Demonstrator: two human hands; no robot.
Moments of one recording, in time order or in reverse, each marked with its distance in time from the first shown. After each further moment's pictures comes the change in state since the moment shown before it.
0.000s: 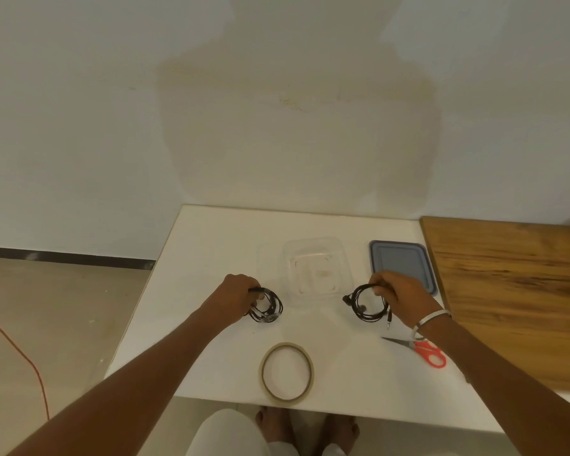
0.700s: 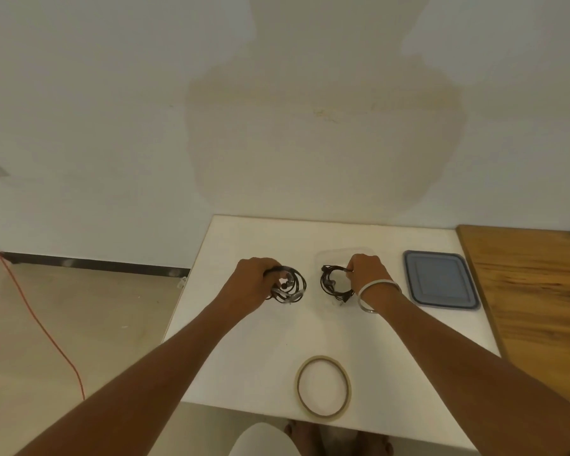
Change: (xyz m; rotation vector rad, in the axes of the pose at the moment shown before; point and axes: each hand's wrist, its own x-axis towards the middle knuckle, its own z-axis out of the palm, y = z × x) left_hand -0.015 0.014 -0.057 -0.128 0.182 0.112; right_hand 0.084 -0.092 0.063 -0.255 -0.011 0.205
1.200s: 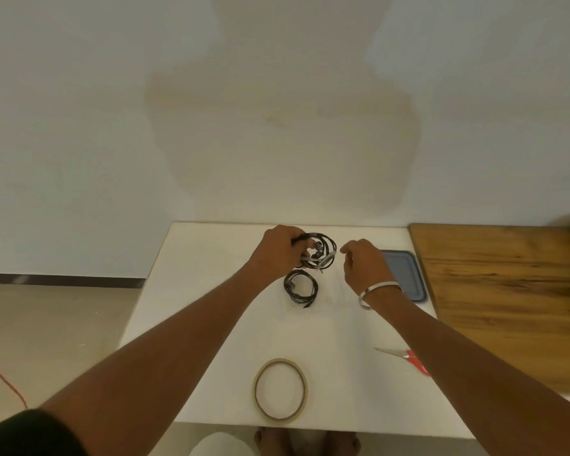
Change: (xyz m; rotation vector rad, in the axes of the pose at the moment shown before) left_hand 0.057 0.105 0.044 -0.143 -0.049 0.048; right_hand -0.022 0.054 -0.046 0.140 0.299 -0.126
